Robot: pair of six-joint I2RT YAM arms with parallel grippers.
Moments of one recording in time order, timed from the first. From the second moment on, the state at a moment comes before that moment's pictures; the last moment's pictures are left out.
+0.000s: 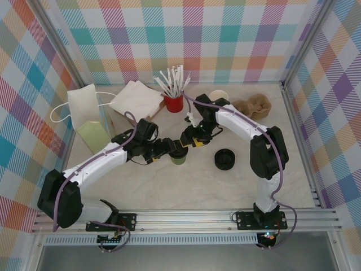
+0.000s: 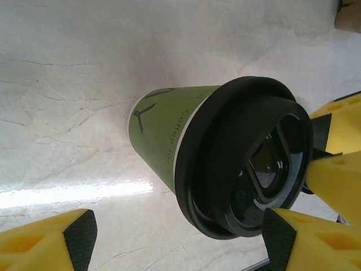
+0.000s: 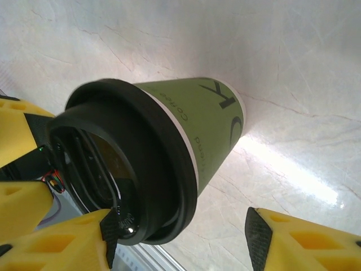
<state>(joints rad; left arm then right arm) -0.57 1.35 0.94 -0.59 0.26 -0.93 0.57 1.93 1.61 -1.10 -0.58 0.20</state>
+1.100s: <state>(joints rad) -0.57 1.39 0.92 -0.51 0.27 -0.91 0.61 1.93 1.61 -1.15 -0.50 0.20</state>
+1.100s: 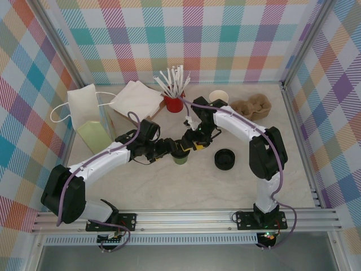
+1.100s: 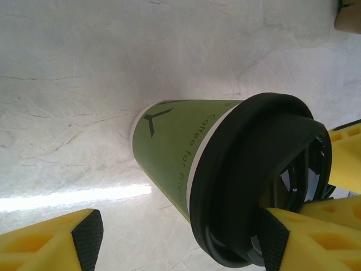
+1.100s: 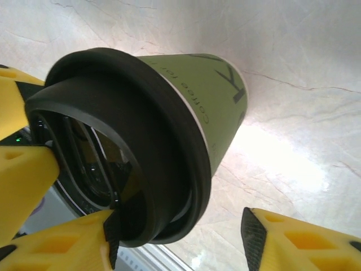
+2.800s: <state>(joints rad) -0.54 0.91 0.86 -0.82 0.01 -0.87 0.85 1.99 1.81 -1.23 -0.07 0.07</state>
